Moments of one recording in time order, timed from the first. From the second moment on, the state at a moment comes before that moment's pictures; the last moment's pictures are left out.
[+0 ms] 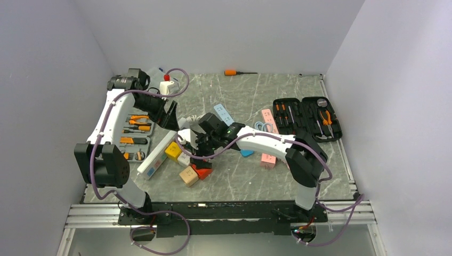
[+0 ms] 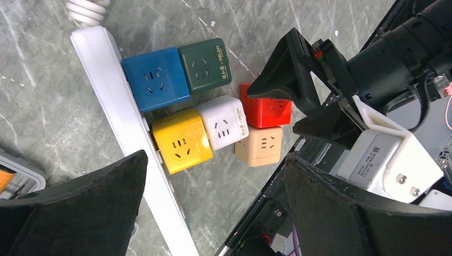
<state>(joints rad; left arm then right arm) -0.04 1.62 1.59 -1.31 0.73 0.59 0.97 1.82 1.34 -0.36 -0.52 -0.48</state>
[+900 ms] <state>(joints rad) -0.04 1.61 1.65 -1.37 0.71 0.61 1.13 1.70 1.05 -0.24 -0.25 -0.40</state>
